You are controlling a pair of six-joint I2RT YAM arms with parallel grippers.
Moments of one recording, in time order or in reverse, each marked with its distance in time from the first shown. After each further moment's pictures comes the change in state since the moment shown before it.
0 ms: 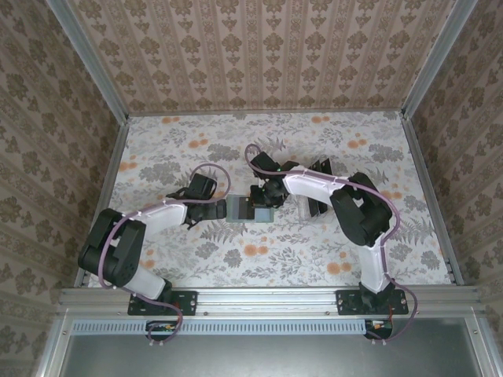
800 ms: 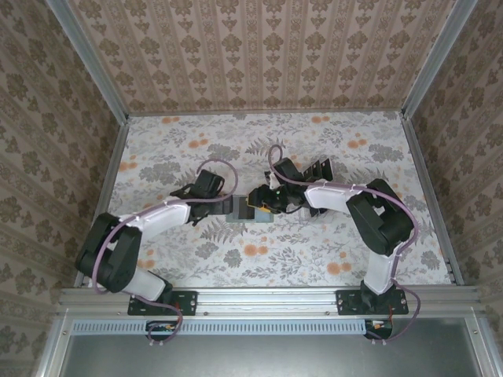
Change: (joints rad) left arm -0.068 -0.060 0.055 -0.028 -0.059 0.003; right arm -0.074 -0.185 -0.347 0.469 -0.287 0.185
